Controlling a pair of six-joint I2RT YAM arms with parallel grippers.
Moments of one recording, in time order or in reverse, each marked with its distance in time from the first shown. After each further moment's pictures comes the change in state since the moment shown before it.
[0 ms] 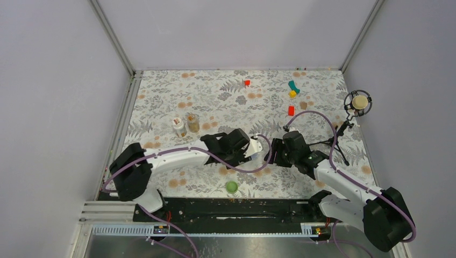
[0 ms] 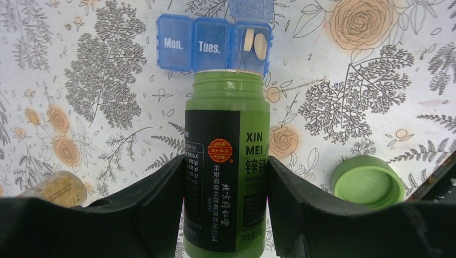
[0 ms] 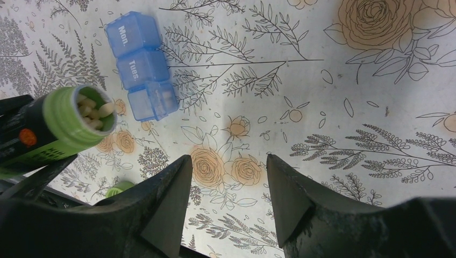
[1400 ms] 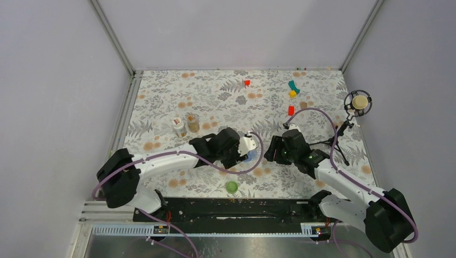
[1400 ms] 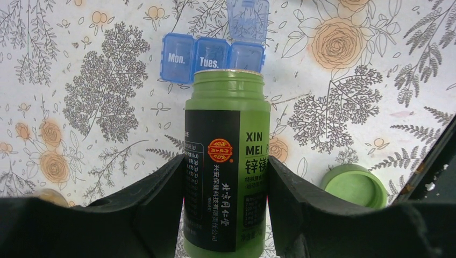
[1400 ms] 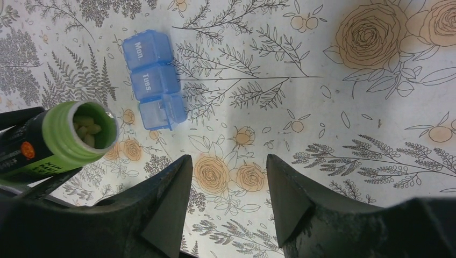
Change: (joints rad) left arm 0.052 -0.179 -0.181 0.193 0.116 -0.024; right arm 0.024 -0.012 0.036 -0.014 0.055 -0.010
